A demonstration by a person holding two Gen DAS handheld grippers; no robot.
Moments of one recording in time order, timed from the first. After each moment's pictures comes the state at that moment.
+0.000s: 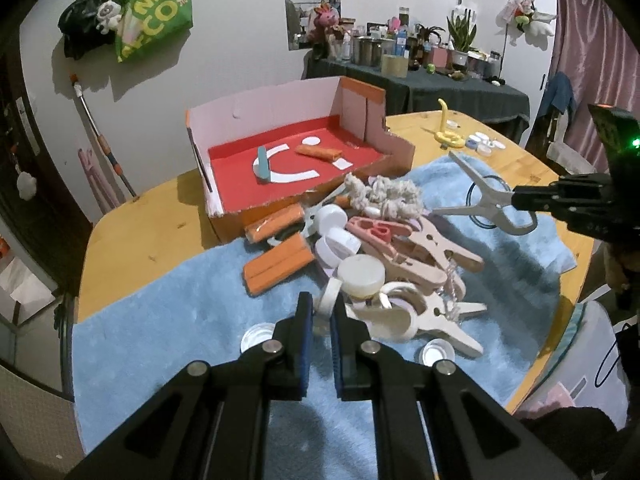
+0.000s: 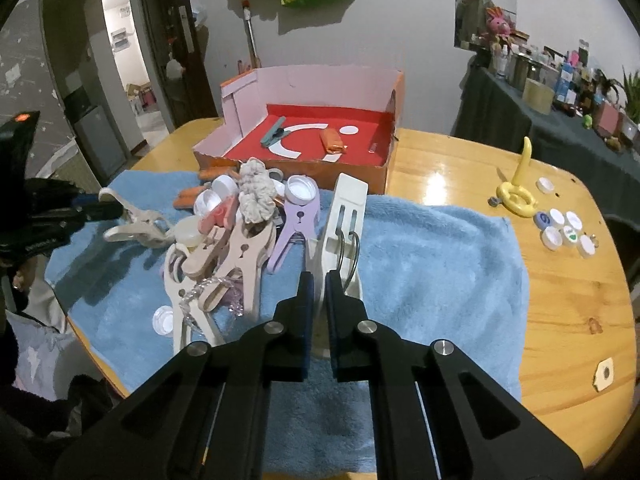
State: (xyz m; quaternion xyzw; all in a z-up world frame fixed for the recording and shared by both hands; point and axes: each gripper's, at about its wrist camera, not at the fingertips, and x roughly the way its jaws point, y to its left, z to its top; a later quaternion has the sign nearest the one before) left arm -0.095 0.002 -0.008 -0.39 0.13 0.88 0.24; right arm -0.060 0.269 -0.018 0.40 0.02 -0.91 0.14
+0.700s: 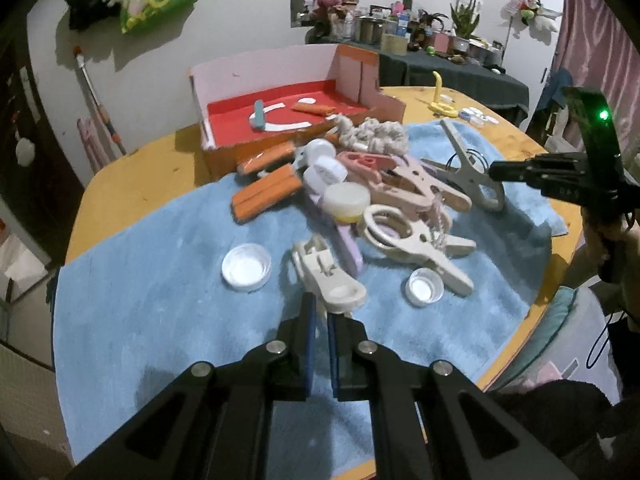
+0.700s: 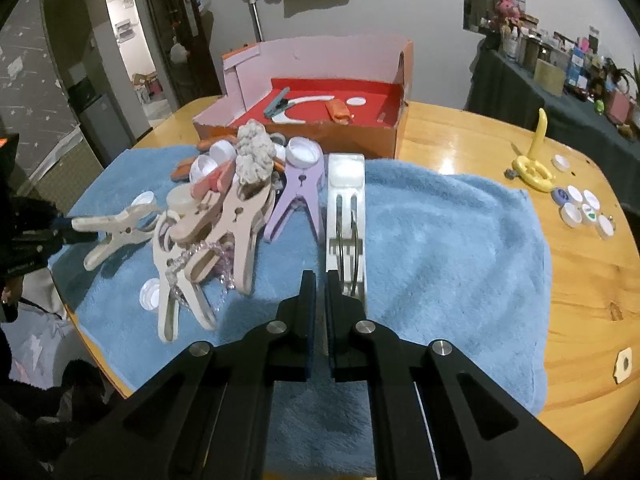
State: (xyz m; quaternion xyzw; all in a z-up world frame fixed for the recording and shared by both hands) left arm -0.055 -0.019 -0.039 -0.43 0.12 0.86 0.24; right arm -0.058 0.271 -0.045 0.41 0.02 -0.90 0.16
